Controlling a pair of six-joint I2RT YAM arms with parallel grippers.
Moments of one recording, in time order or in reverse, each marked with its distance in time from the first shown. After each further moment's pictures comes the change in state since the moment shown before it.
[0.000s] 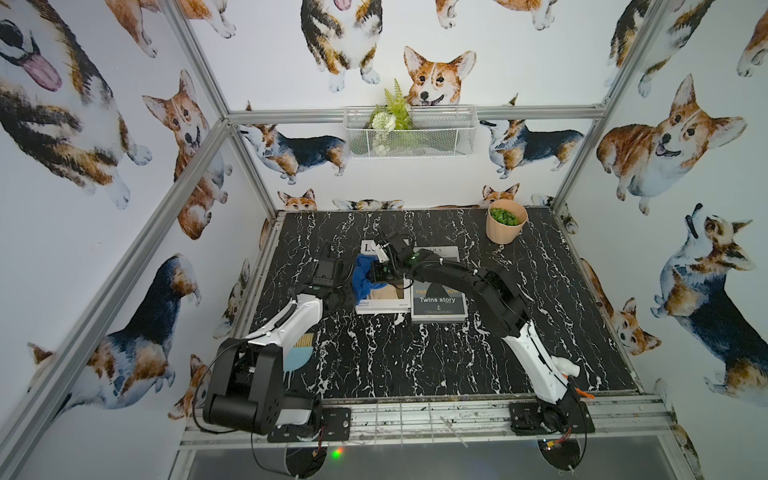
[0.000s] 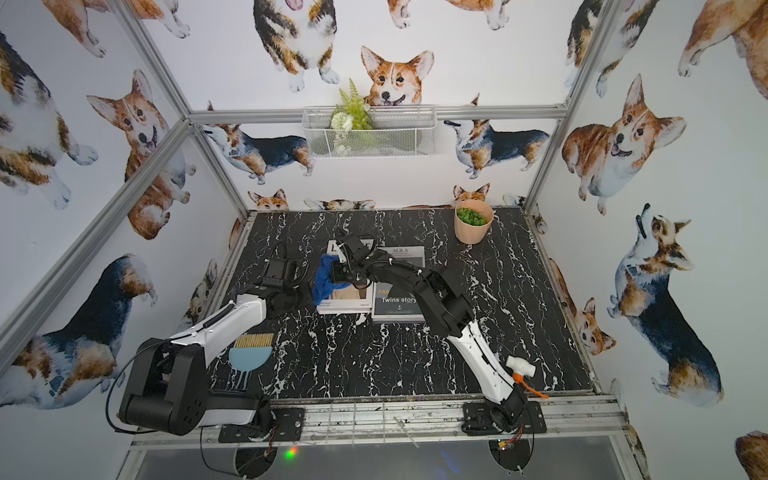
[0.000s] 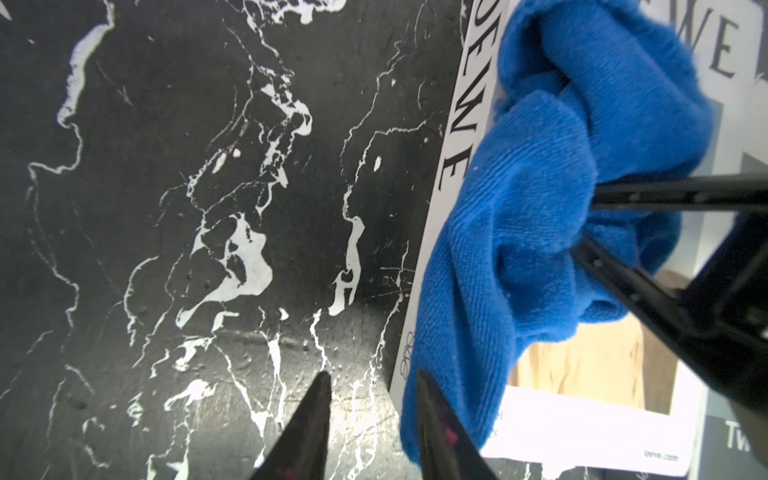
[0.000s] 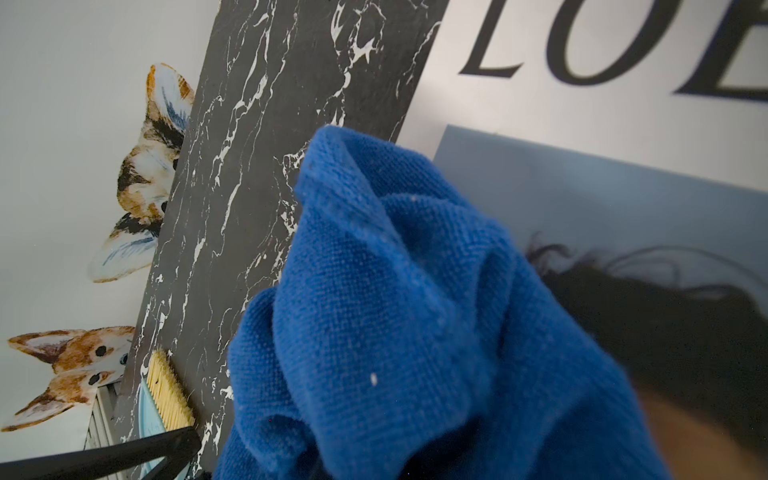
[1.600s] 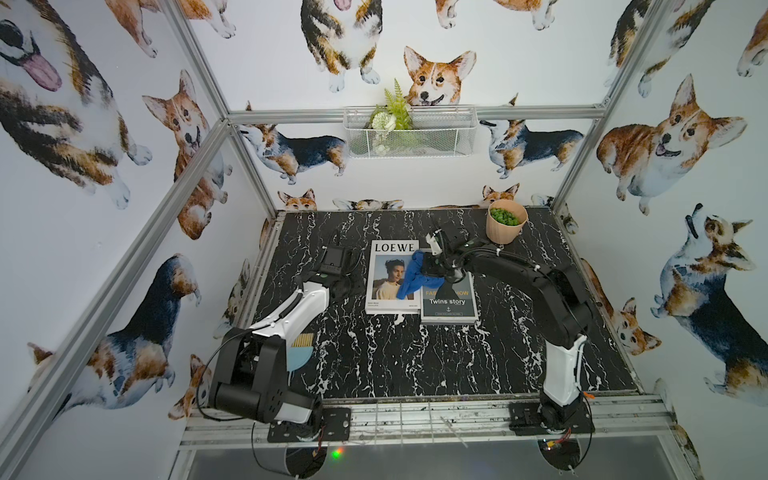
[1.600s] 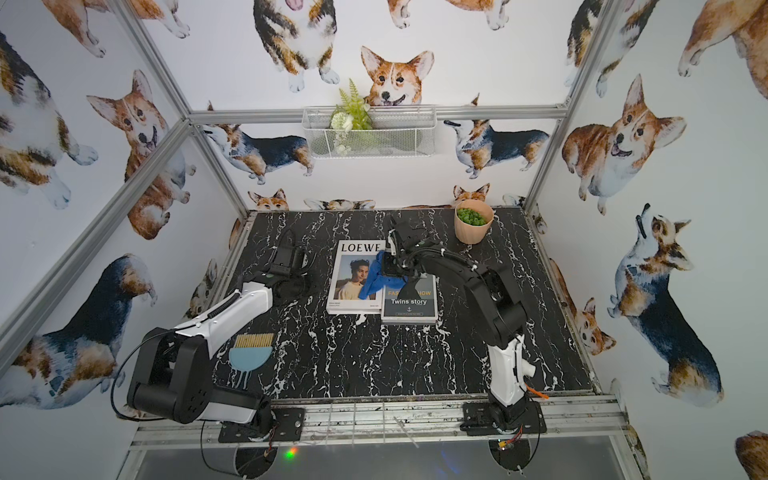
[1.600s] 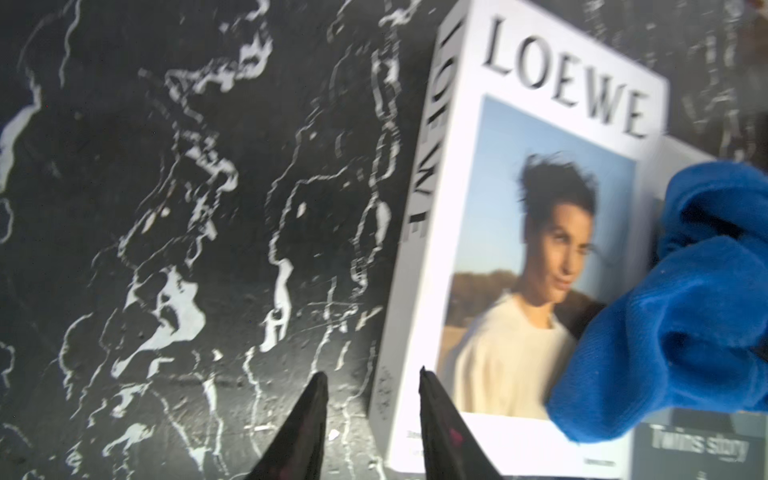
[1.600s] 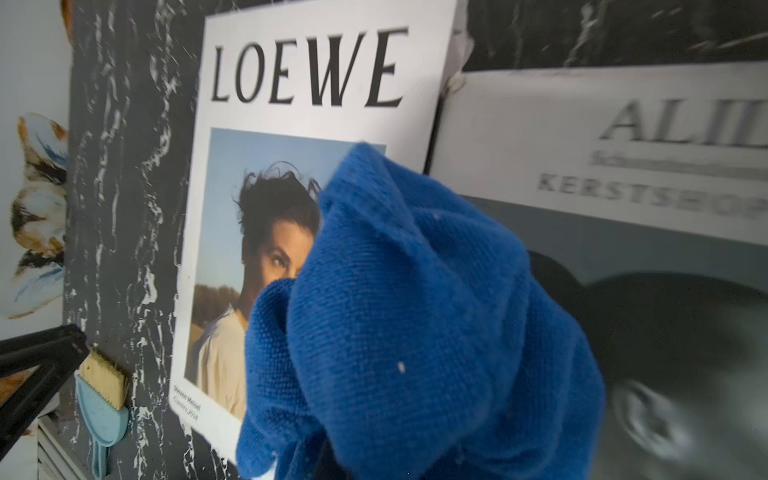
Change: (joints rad) left arm -0.092 0.066 0.175 -0.024 0.011 -0.026; right arm -0.233 -0.505 -0.491 -0.138 0.068 -0.056
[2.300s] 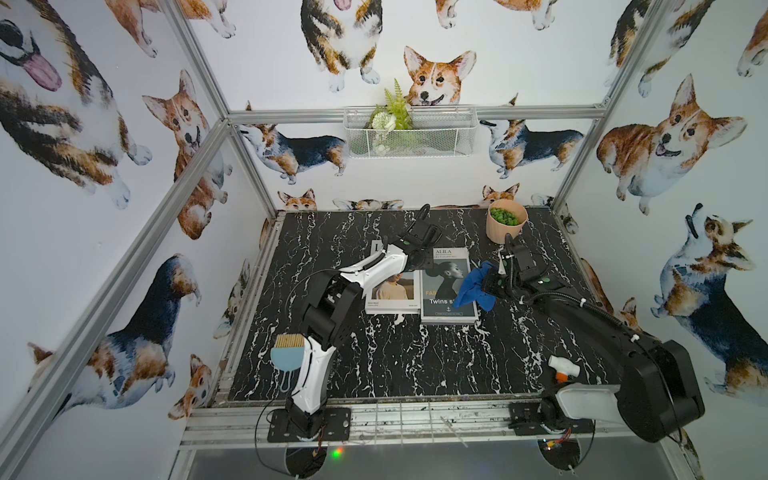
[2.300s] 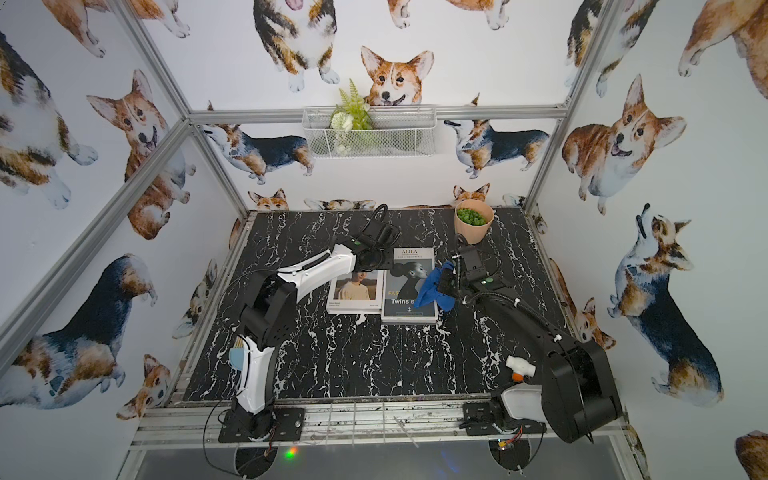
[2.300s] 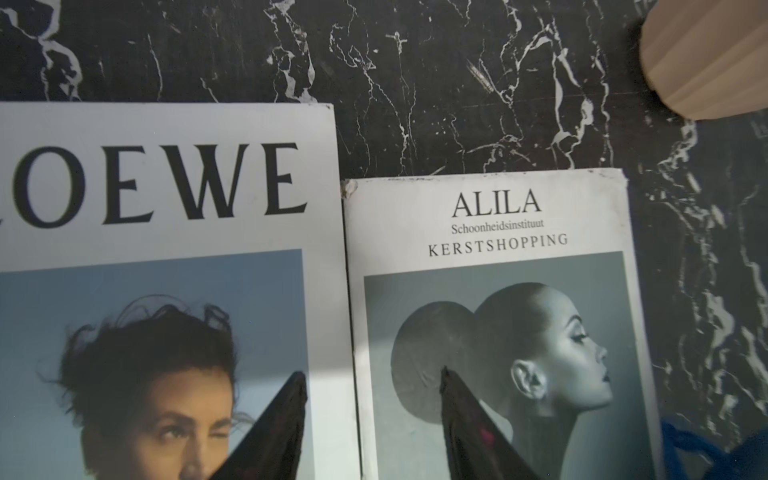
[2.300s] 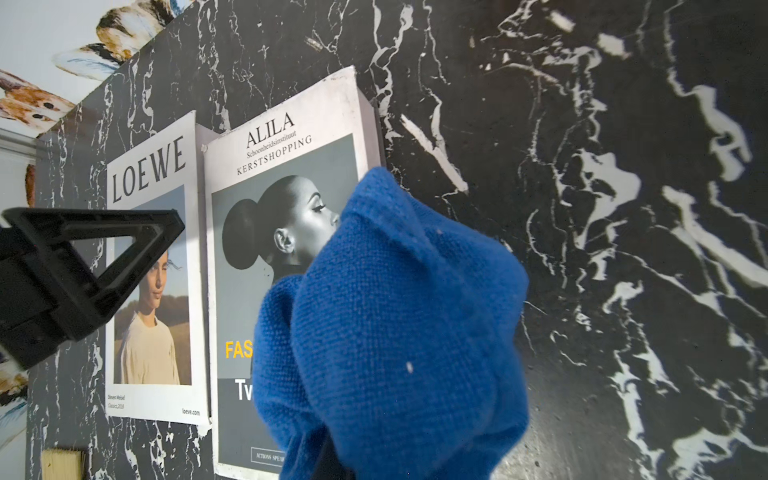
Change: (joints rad) left arm -0.370 0.673 0.767 -0.130 -0.171 0.010; right arm -0.211 -0.619 -0.578 0.040 0.179 0.111
